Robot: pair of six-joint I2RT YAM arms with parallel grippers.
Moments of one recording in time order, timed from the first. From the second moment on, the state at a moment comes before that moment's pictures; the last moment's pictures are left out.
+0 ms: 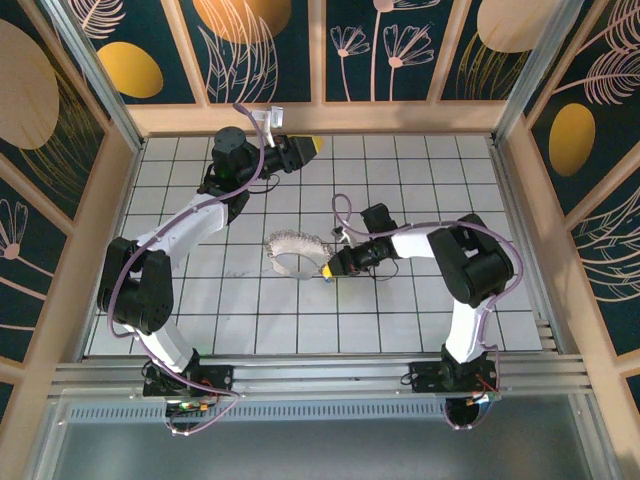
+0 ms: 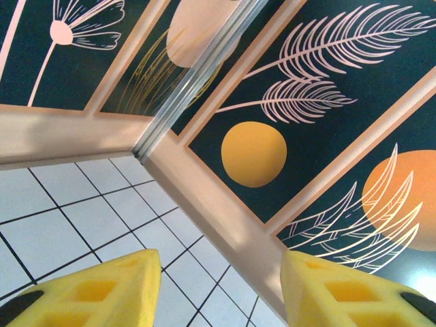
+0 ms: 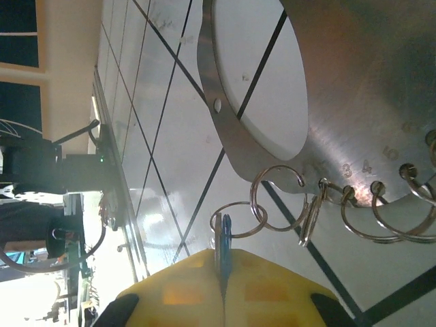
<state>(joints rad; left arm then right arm) -0.40 1.70 1.27 0.50 0.70 -0.73 0.51 1.87 0.89 -0.12 -1.02 0.23</state>
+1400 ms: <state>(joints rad) -0.39 1.29 0.70 0.62 0.06 -0.32 0.10 1.22 0.80 0.17 -0.14 0.38</state>
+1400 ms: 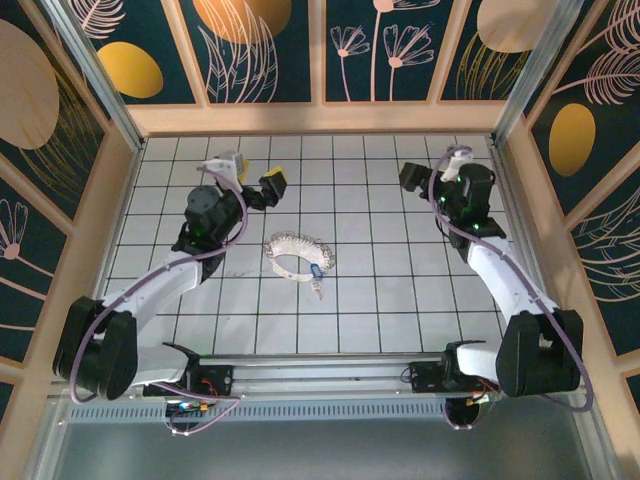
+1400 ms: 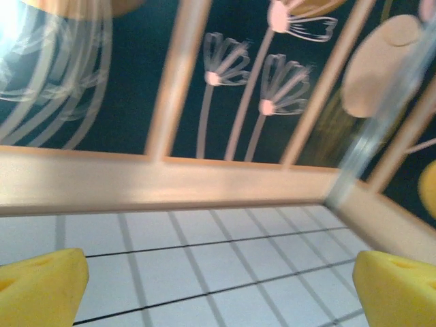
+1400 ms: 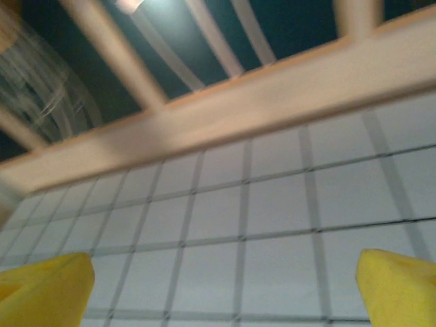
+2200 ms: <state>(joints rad) -0.09 1.41 0.15 1.08 -0.31 -0.07 0.06 1.37 0.20 0.92 0.22 0.14</state>
